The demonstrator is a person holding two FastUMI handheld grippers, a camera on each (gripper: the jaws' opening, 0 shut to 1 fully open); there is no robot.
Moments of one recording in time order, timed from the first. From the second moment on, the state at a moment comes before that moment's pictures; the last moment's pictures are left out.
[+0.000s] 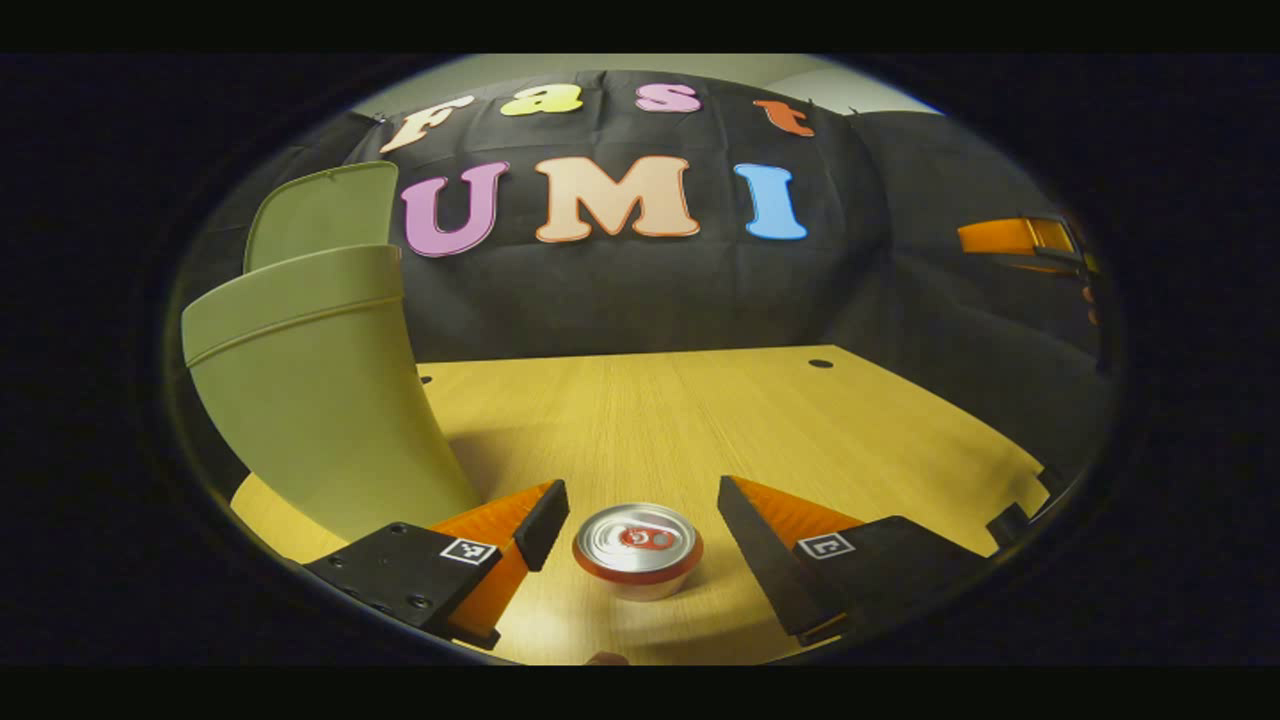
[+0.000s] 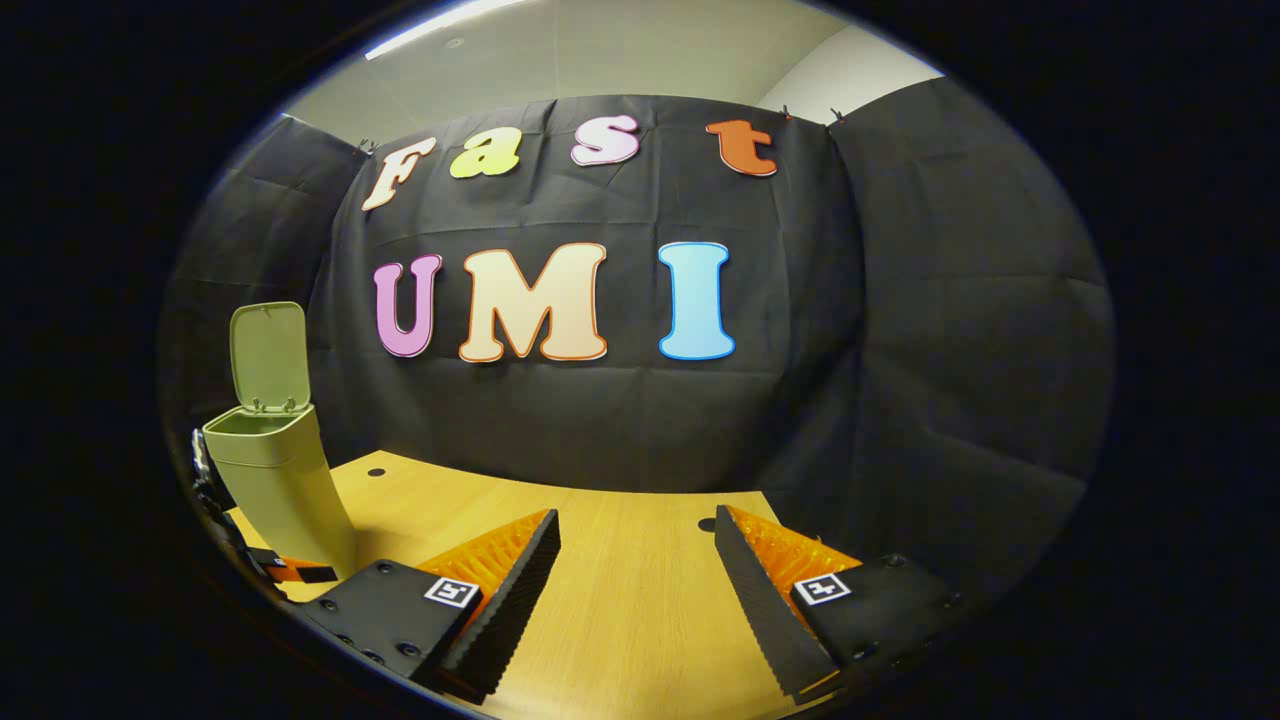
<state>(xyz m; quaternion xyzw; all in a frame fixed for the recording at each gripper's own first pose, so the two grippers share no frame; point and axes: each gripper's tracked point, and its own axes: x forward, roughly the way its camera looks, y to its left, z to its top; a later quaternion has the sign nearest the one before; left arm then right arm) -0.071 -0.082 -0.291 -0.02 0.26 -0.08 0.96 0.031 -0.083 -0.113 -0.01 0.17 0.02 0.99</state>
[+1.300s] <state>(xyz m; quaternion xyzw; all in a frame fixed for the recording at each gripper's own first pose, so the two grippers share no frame) 0.055 0.019 -0.065 0.01 0.06 0.01 1.00 0.010 -0.019 -0.146 0.00 0.19 0.08 0.98</state>
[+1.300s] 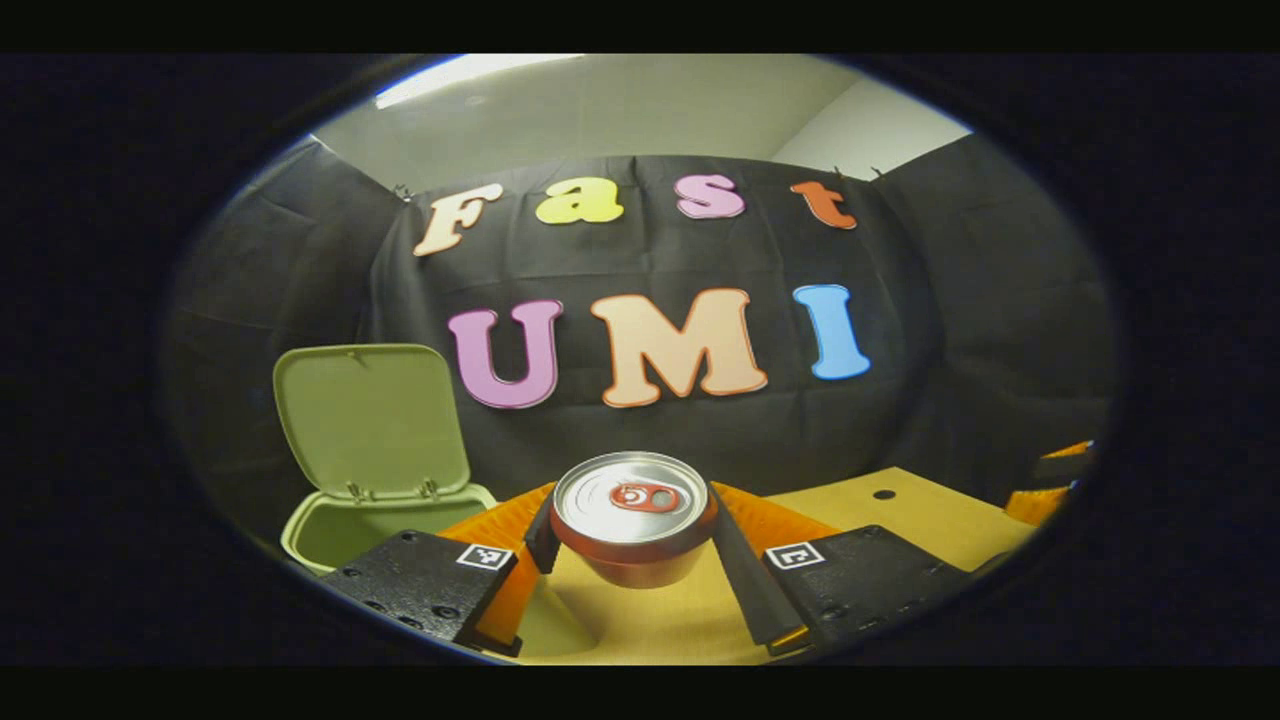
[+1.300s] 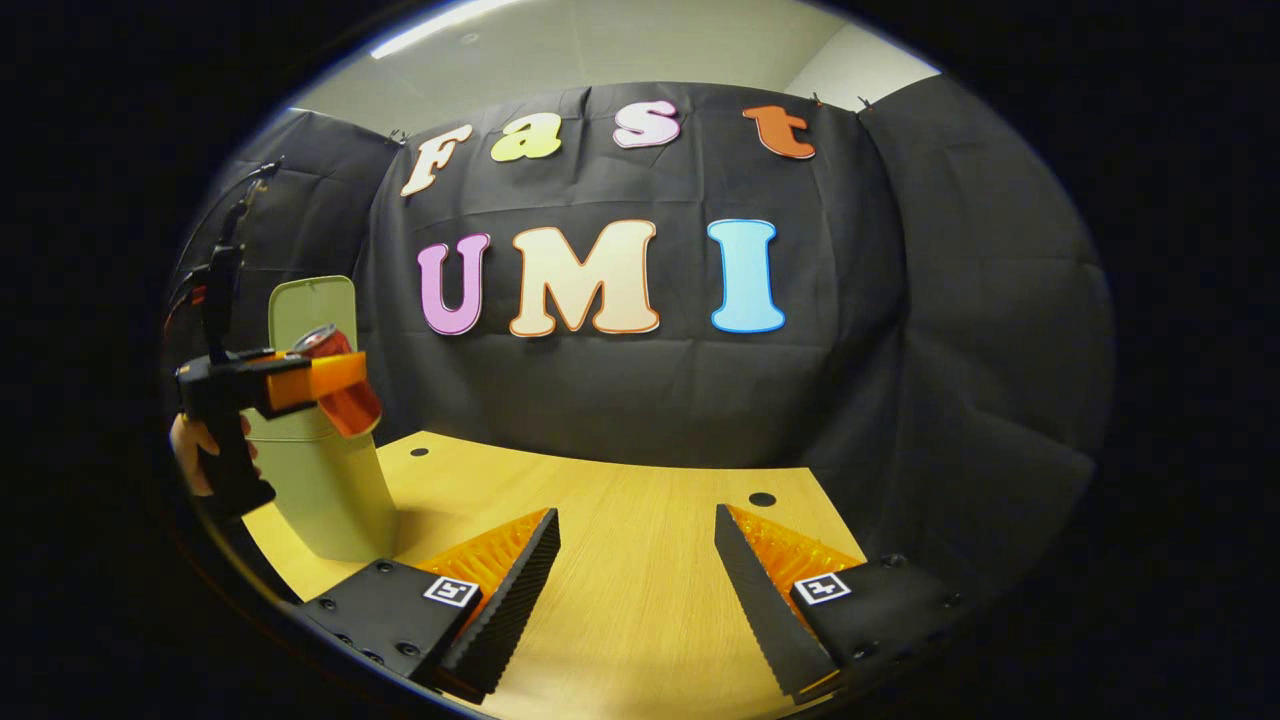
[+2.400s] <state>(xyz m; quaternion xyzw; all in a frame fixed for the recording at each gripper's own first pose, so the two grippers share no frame) 0.044 0.204 -0.007 0.04 0.01 0.17 0.98 0.034 0.073 -0.159 -0.02 0.20 0.15 0.97</state>
